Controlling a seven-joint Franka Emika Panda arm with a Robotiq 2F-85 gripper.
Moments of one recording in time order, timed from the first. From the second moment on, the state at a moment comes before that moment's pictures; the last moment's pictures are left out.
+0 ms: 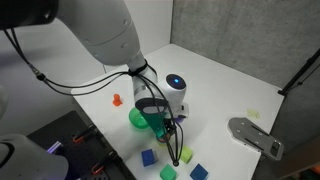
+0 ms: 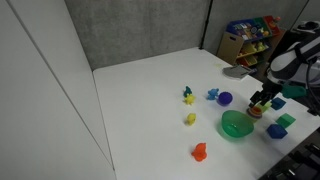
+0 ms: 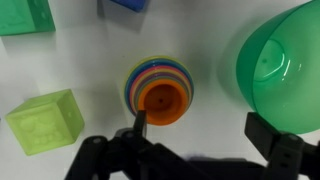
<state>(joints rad) -0.47 0.47 0.11 -2.35 0.25 2.74 -0.44</state>
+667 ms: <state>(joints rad) -0.24 0.26 0.00 -2.36 0.13 2.57 -0.27</state>
